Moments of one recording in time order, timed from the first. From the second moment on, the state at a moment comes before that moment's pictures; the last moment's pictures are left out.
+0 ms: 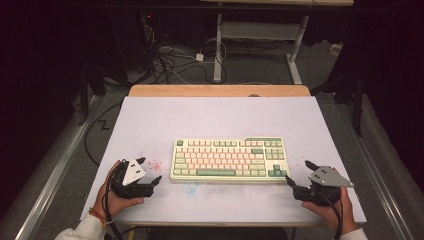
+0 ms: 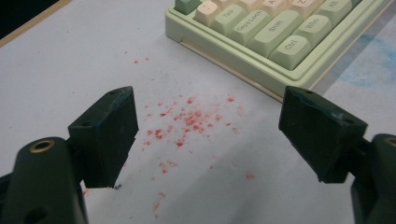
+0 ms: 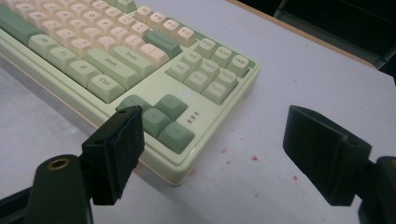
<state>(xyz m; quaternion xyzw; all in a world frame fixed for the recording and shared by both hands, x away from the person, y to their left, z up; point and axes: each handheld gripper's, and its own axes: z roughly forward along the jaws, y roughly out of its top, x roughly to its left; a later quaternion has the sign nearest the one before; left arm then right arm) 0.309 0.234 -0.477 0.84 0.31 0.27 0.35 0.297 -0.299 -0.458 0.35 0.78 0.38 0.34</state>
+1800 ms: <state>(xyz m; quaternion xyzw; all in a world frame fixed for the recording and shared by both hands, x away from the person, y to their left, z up) 0.308 0.231 -0.479 0.85 0.31 0.26 0.34 0.357 -0.216 -0.456 0.27 0.87 0.34 0.22</state>
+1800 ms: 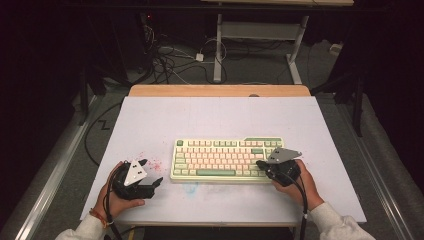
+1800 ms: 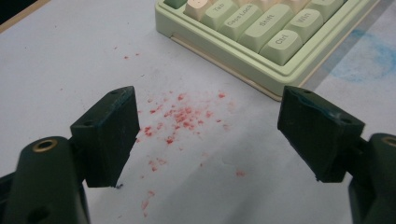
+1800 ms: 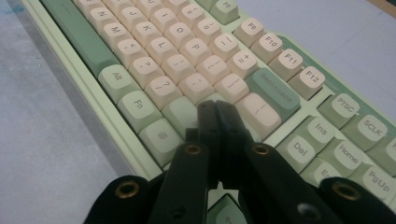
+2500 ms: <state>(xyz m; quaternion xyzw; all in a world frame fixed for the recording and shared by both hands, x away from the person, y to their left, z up) 0.313 0.222 -0.461 0.86 0.30 0.20 0.36 0.356 -0.216 -0.462 0.27 0.87 0.34 0.23</state>
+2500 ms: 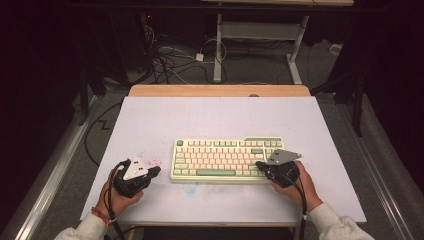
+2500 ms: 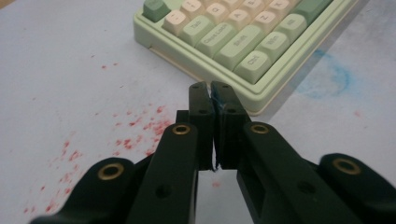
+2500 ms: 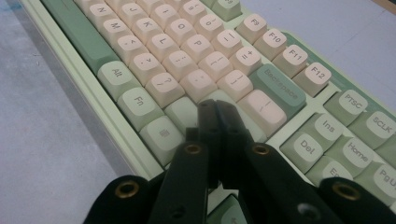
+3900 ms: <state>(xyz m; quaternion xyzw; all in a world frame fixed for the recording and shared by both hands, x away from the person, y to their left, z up) 0.350 0.152 -0.440 0.89 0.23 0.19 0.34 0.354 -0.214 -0.463 0.27 0.87 0.34 0.23</state>
